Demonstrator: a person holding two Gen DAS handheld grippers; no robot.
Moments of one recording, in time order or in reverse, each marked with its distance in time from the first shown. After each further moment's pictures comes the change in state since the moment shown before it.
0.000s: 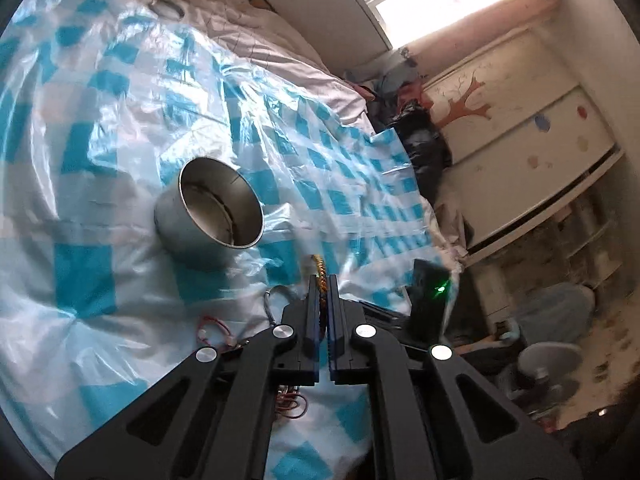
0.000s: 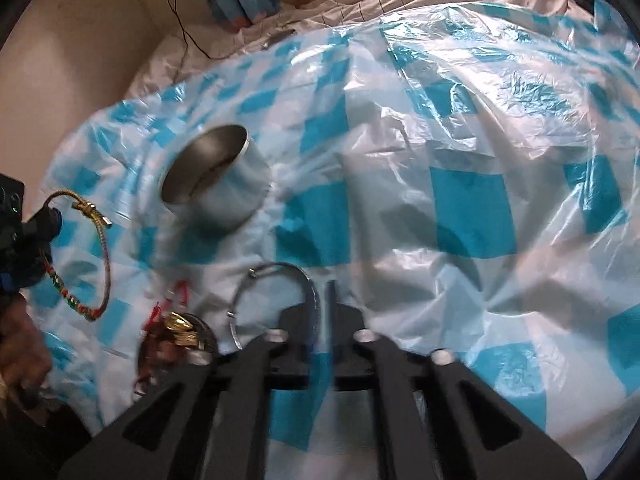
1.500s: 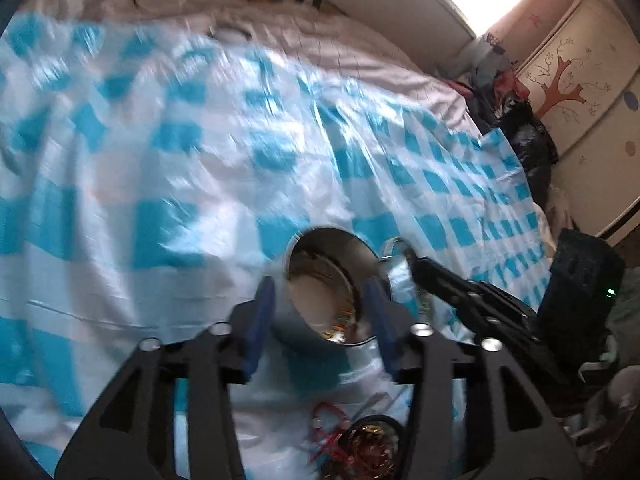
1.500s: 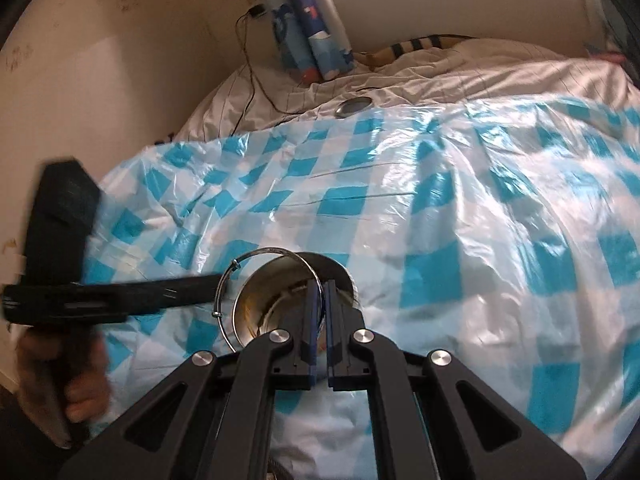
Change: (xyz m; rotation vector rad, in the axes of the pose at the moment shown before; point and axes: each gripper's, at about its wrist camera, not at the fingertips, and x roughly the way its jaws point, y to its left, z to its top) left arm 0.031 0.013 0.064 0.077 -0.035 0.471; right arm 0.014 0.068 0.081 -0.170 -0.210 0.145
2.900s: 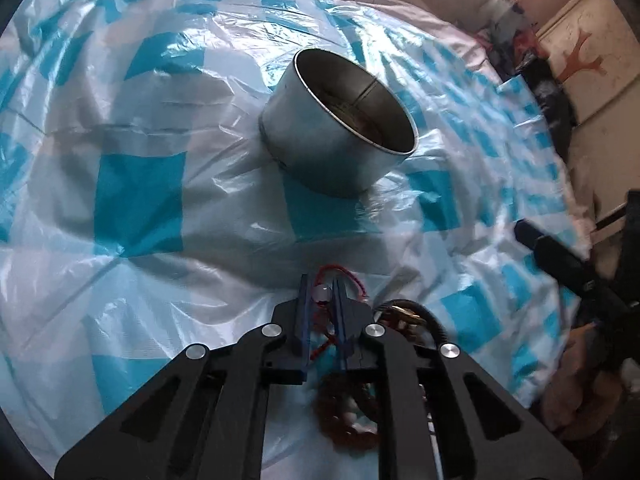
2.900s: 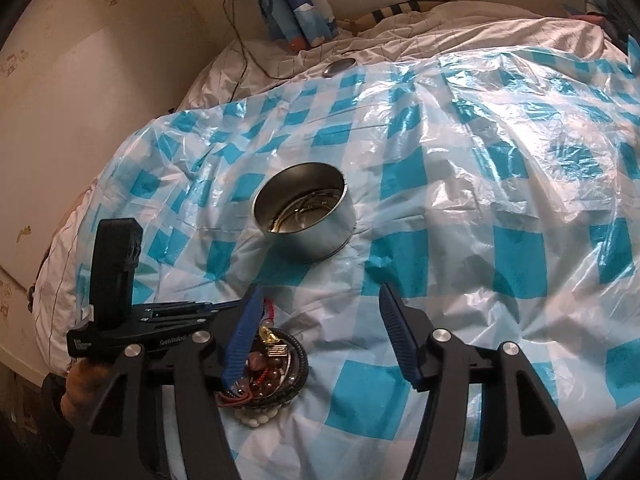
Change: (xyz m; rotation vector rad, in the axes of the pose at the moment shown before) left arm 0.039 0.000 -0.102 -0.051 0.174 0.001; right arm -0.073 -0.008 -0.063 0.096 0.120 0.023
